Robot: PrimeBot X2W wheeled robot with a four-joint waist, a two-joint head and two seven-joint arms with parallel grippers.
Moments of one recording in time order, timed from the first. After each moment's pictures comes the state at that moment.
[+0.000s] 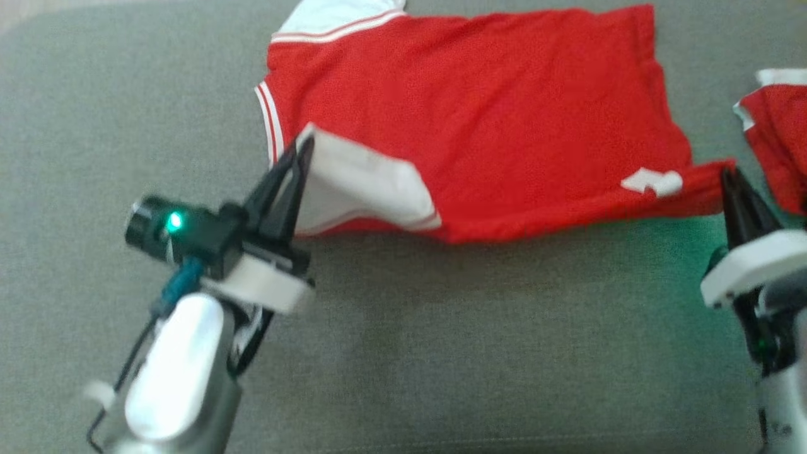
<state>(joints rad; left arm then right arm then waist) -0.29 0.12 -0.31 0.13 -0.08 -0.12 -0.26 -0.20 -0.21 -0.10 0.18 0.24 0.13 0.18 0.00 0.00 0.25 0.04</state>
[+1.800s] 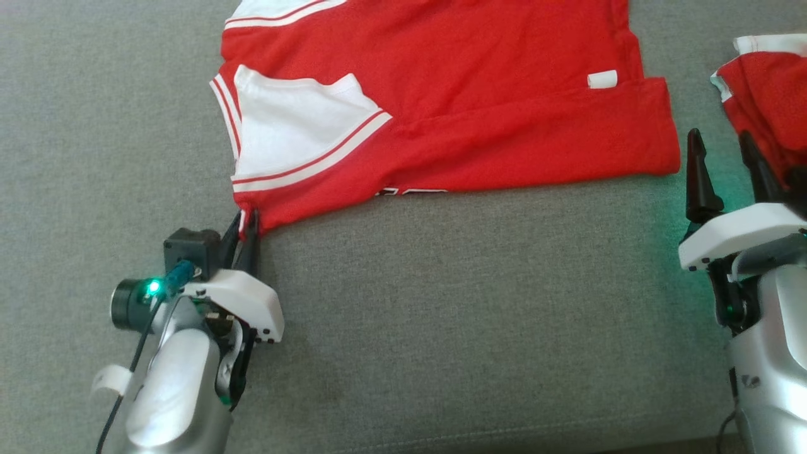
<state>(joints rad) -0.32 0.09 -0.23 0.47 -0.14 0.03 -0.11 -0.43 -0.19 -0.07 0.50 0.21 0.13 -0.07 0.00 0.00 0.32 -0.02</state>
